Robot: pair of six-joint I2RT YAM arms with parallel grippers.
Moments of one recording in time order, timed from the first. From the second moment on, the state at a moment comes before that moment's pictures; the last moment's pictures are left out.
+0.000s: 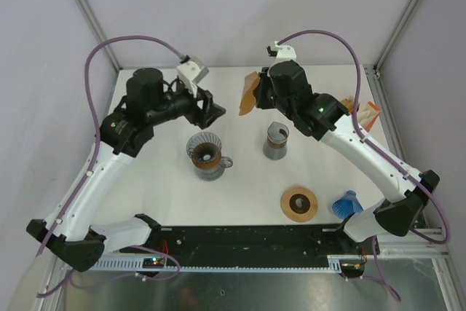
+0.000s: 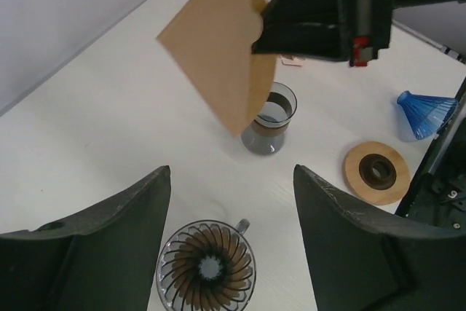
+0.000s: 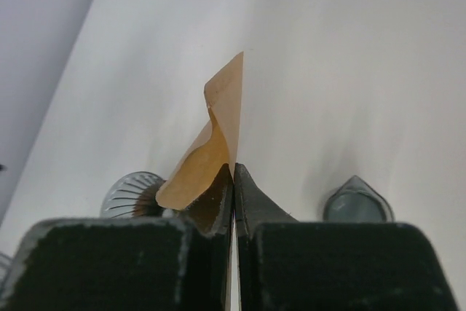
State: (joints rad) left arm -0.49 1.15 1.45 -0.60 0.40 0.07; right arm 0.78 1.47 1.66 -0.59 0.32 0.44
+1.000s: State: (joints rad) left arm -0.82 1.28 1.38 -0.43 -0.34 0.30; right arm 0.81 1.46 1.55 -0.38 0.12 0.57
